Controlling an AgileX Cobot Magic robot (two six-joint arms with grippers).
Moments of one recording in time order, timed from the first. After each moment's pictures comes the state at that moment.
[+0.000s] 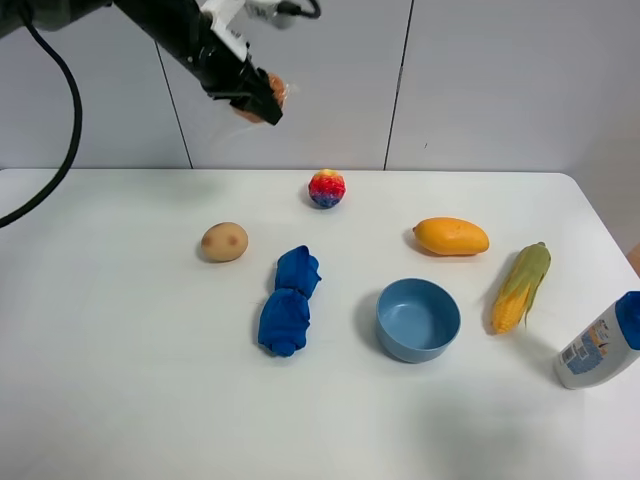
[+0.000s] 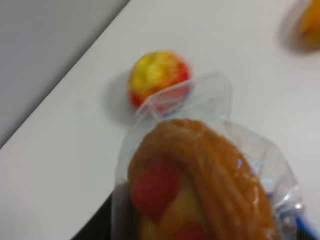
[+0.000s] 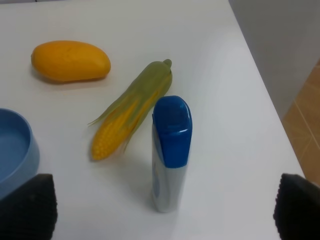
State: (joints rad) left arm -0.31 2.14 -2.08 -0.44 1.03 0.64; right arm -0.08 0.00 -0.50 -0.04 1.07 0.00
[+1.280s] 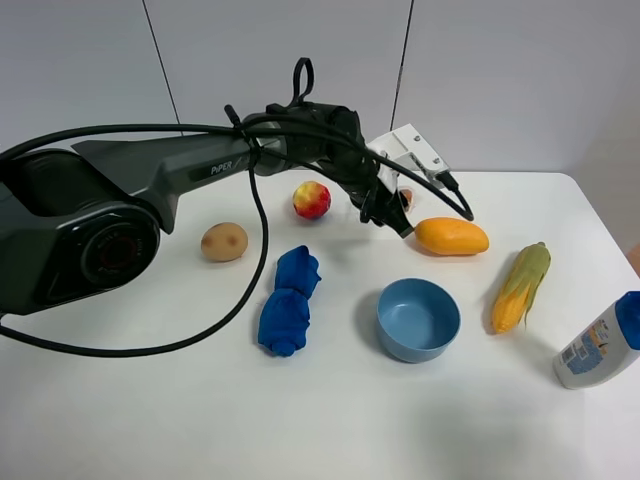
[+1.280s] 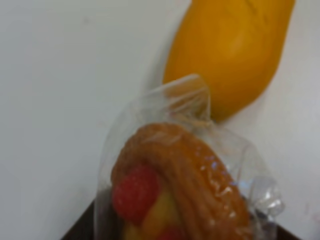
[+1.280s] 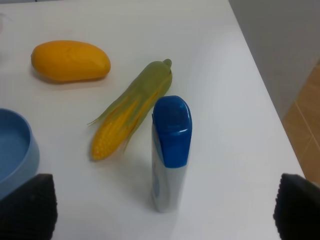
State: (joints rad) left arm -0.71 2.45 -2.08 -0.23 0.57 0.55; right arm -0.08 0.00 -0.50 -0.04 1.07 0.00
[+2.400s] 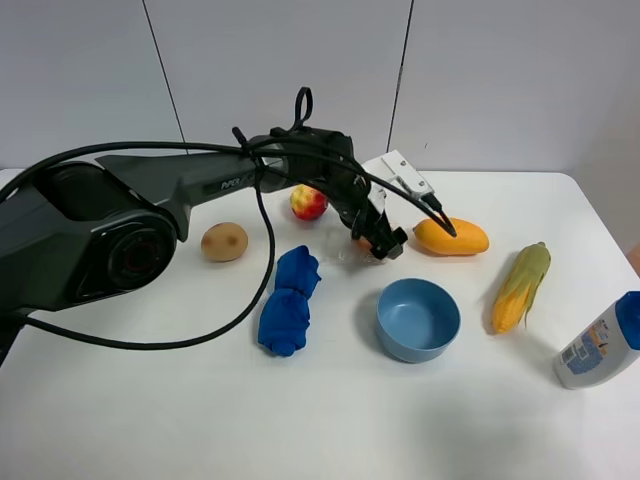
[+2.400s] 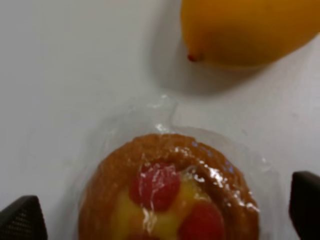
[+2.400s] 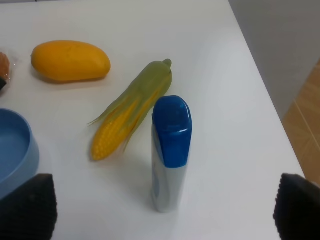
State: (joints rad) left arm -0.69 2.52 -2.08 -0.23 0.59 0.53; right arm -0.08 0.00 -0.50 -0.04 1.07 0.00
